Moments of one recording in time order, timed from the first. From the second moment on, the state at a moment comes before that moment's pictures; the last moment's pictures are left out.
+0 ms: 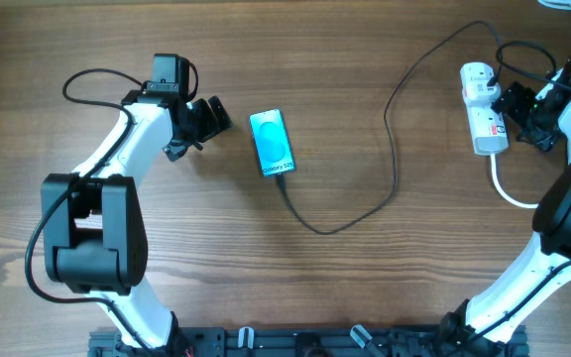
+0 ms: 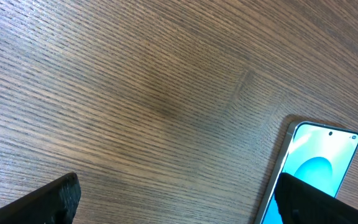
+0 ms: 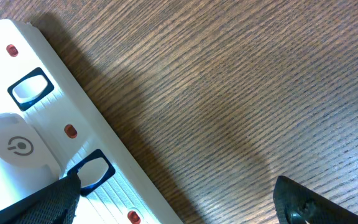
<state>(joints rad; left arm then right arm) -0.08 1.91 1.29 -0.64 0.12 -0.58 -0.45 2.13 1.49 -0.55 -0.14 0.24</state>
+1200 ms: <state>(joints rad) -0.08 1.91 1.29 -0.64 0.12 -0.58 -0.45 2.13 1.49 -0.52 -0.12 0.24</state>
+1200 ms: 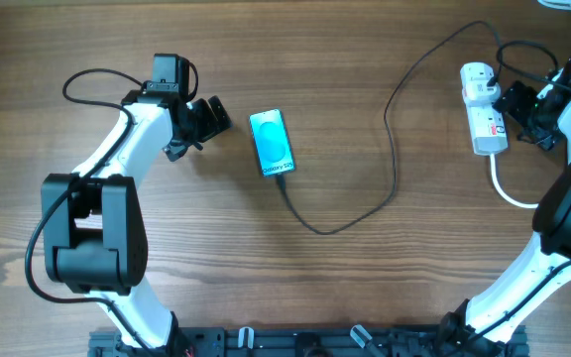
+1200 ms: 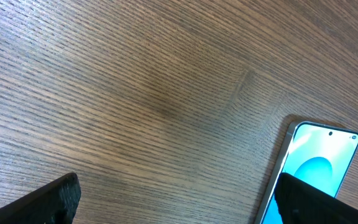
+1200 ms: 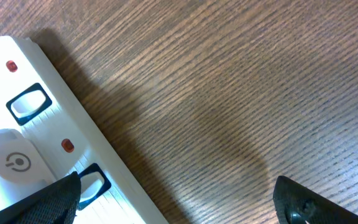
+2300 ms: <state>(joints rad) -0.08 1.91 1.29 -0.64 0.11 -0.58 -0.39 1.99 1.46 -0.85 -0.04 -0.13</state>
